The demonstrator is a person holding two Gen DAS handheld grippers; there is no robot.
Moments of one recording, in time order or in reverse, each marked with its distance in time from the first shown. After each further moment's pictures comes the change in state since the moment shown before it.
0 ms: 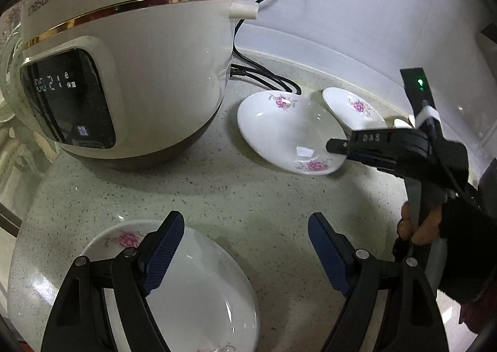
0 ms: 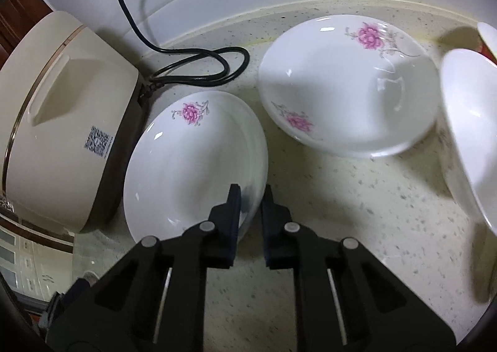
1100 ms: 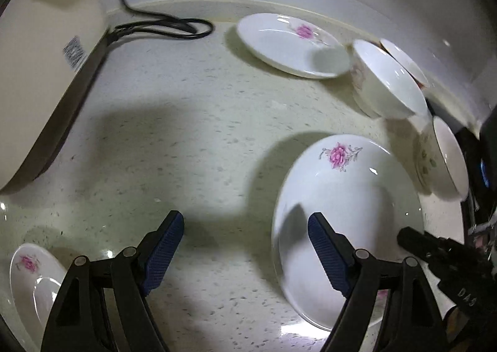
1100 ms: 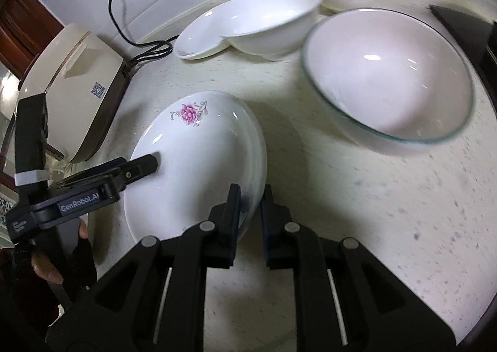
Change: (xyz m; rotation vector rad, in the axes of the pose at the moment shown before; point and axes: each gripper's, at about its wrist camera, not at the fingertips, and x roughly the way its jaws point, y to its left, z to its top) left arm 0.082 -0.117 -0.002 0.202 0.251 -0.058; right arm -0.120 -0.109 -0.129 0.094 -0.026 -0.033
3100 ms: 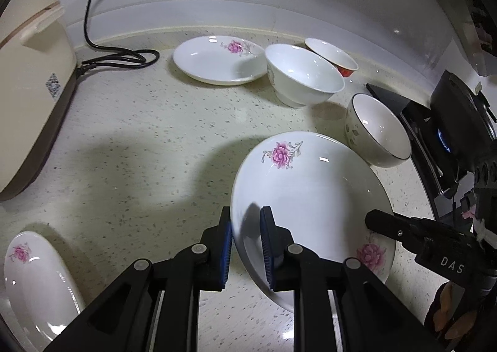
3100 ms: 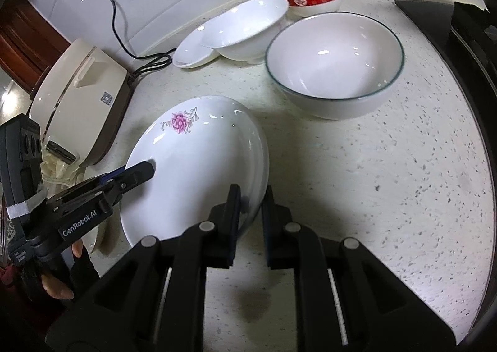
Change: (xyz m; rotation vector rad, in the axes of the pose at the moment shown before) left arm -0.047 -0.040 -0.033 0.101 -0.100 -0.110; right arm -0.030 -0.002 -0.020 0.040 -0.048 0.006
